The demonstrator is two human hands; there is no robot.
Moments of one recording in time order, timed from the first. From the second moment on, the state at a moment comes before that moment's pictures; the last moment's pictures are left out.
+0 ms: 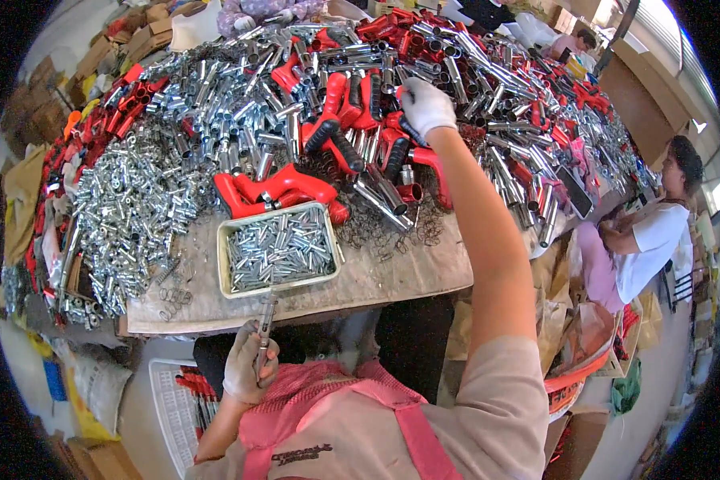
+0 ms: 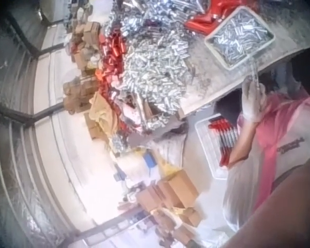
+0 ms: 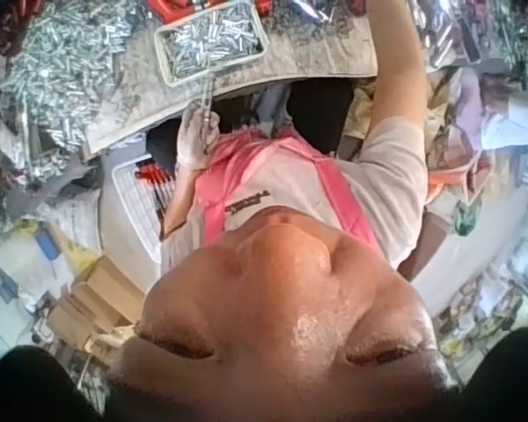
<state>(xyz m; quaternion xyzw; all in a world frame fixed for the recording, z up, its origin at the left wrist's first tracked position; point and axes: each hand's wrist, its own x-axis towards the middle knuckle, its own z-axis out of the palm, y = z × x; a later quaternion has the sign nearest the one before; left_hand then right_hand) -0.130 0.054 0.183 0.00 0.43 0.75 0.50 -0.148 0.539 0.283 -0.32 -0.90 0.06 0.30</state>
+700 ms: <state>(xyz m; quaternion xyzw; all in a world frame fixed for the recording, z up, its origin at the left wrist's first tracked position) -0.127 0.061 0.185 0.03 0.40 0.78 0.48 -0.192 0.615 0.286 -0.39 -0.86 0.04 0.32</state>
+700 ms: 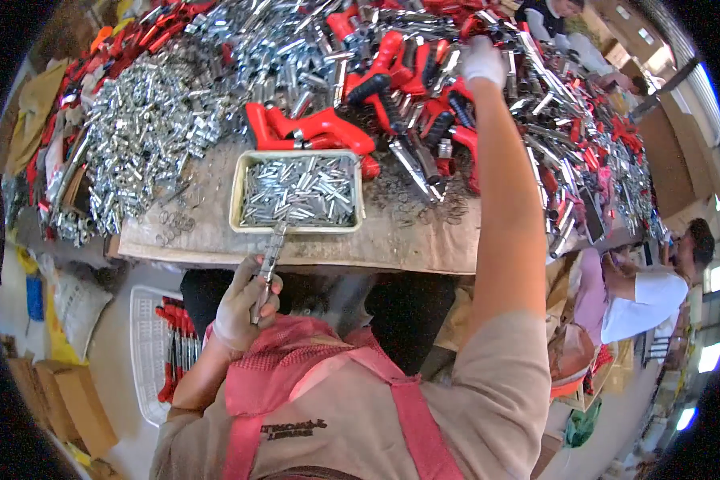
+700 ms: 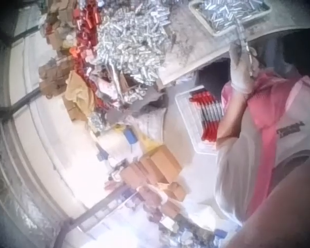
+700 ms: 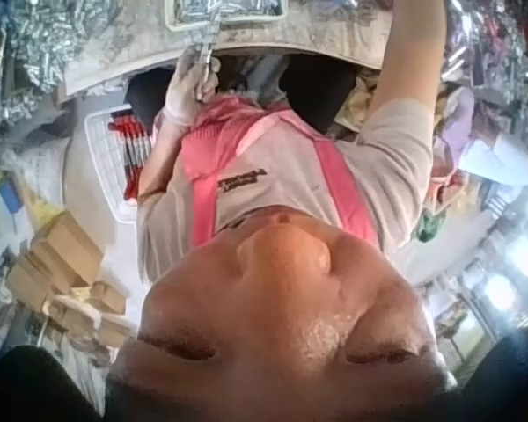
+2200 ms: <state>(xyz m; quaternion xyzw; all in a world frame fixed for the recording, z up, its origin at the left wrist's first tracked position) -0.122 0.012 0.196 0.18 0.48 0.62 0.59 -0.027 0.248 0.246 0.04 -0.83 0.55 -0.11</state>
